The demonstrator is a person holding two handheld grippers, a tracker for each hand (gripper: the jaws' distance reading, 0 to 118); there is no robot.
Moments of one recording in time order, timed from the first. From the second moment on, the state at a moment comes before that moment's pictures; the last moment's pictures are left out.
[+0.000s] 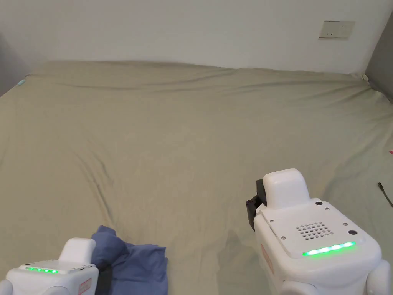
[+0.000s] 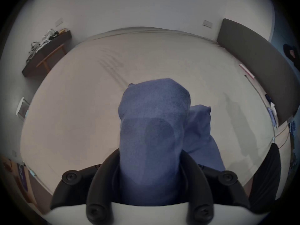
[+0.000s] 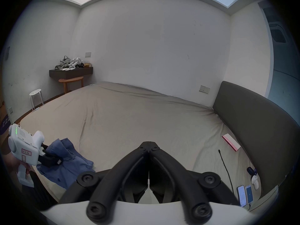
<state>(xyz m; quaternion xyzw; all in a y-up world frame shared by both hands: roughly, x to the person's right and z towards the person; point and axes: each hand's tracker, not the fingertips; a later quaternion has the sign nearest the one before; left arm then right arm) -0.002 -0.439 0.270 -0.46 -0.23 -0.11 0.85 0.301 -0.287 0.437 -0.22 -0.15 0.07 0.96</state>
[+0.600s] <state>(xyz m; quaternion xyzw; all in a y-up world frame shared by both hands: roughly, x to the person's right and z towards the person) -0.198 -0.461 0.161 -0.45 -0.05 -0.22 0.86 0.251 -0.307 0.388 -0.25 -0.13 0.09 0.96</state>
